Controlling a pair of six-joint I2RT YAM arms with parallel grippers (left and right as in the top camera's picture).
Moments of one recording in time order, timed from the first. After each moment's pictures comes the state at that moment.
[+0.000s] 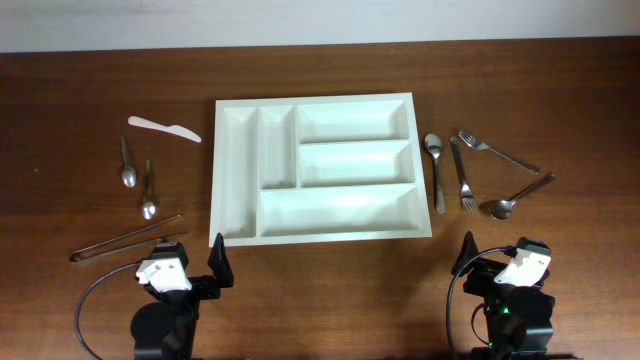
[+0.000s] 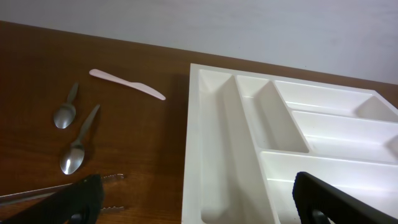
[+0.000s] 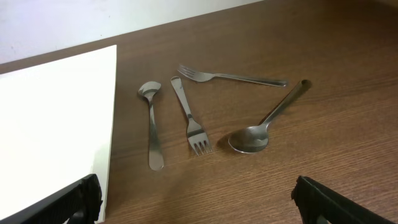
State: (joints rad) left arm -0.02 0.01 0.10 -0.32 0.00 -0.18; right arm 0.00 0.01 0.15 -0.50 0.17 0.22
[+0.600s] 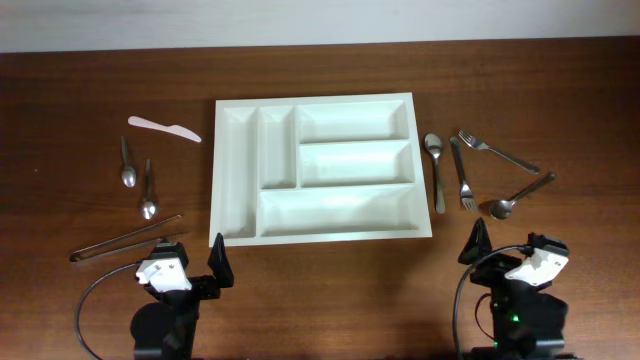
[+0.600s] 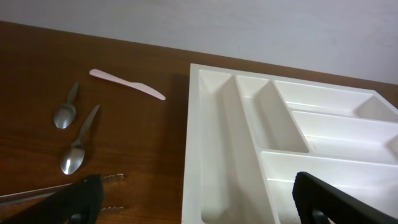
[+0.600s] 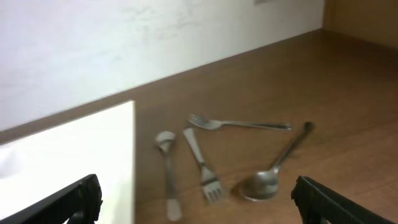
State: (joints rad) left arm -0.02 0.01 0.10 -0.32 0.00 -0.18; right arm 0.00 0.03 0.20 -0.37 0.17 0.28
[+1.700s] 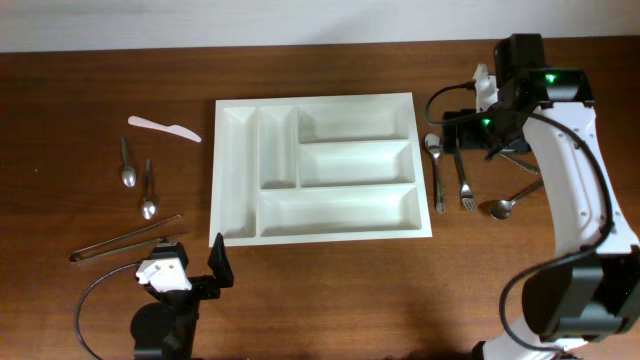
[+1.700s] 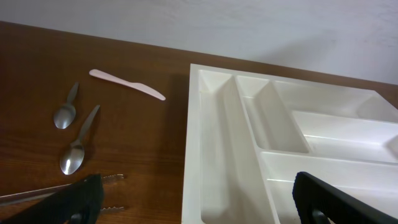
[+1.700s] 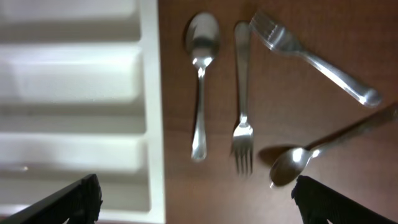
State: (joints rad) left arm -0.02 0.01 0.10 -0.32 0.00 -0.18; right arm -0.03 1.81 1.74 -1.24 -0.08 -0.02
